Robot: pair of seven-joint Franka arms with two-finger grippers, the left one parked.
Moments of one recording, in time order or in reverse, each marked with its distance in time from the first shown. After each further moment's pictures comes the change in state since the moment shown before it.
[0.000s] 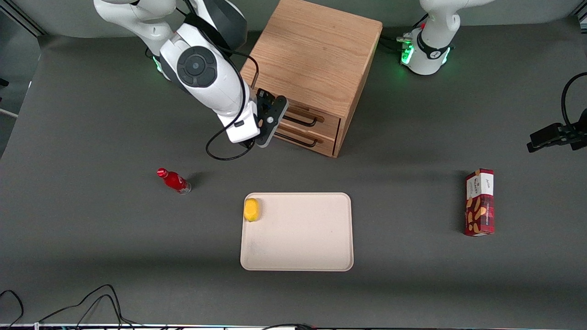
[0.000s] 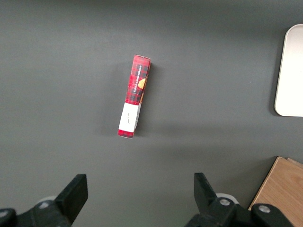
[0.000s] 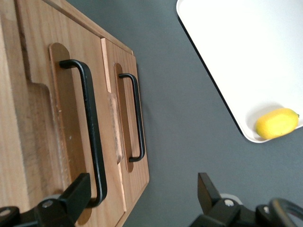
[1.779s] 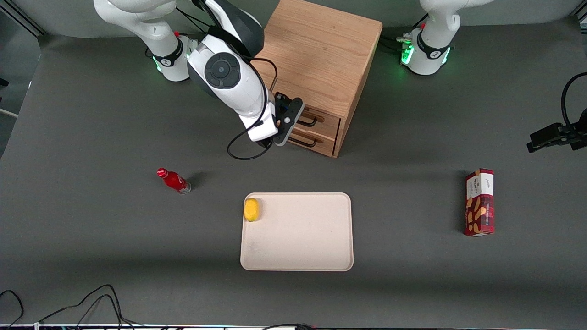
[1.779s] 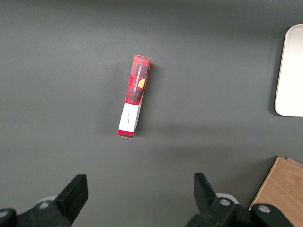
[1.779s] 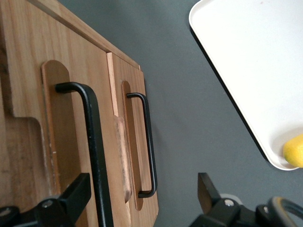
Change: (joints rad) arm 0.051 0.029 0.004 -0.095 0.000 0.189 0.048
